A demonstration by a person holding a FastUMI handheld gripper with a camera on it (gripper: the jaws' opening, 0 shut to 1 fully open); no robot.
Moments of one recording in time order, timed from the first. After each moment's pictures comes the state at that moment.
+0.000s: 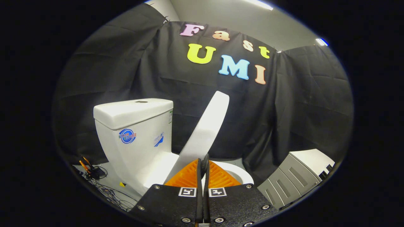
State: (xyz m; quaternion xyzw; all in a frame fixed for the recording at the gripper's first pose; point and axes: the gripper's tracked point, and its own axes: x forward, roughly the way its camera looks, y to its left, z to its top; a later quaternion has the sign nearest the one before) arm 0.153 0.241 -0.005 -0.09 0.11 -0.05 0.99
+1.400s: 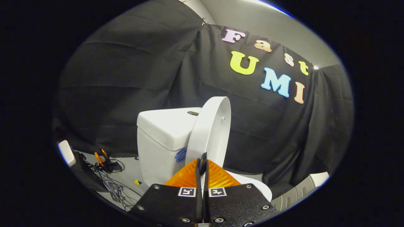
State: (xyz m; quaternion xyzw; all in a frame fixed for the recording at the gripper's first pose) arm 0.185 0.370 0.017 -0.13 0.10 0.10 0.98
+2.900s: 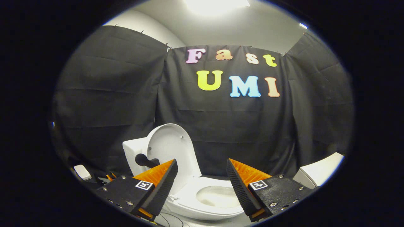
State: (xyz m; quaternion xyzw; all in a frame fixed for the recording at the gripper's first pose) arm 0.107 0.141 0.094 0.01 0.00 0.08 1.00
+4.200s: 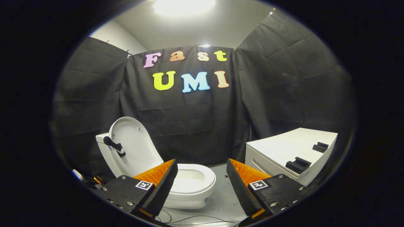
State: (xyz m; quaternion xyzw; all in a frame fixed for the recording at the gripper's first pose) arm -0.017 -0.024 0.009 0.08 0.01 -0.07 0.99
